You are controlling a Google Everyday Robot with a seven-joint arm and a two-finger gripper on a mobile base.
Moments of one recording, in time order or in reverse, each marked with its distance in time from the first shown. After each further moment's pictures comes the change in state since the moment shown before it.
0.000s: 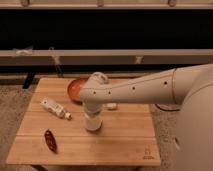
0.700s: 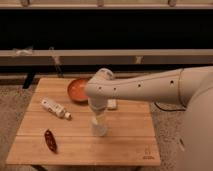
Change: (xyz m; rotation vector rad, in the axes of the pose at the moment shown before) arm 0.036 -0.001 -0.032 0.020 0.005 0.025
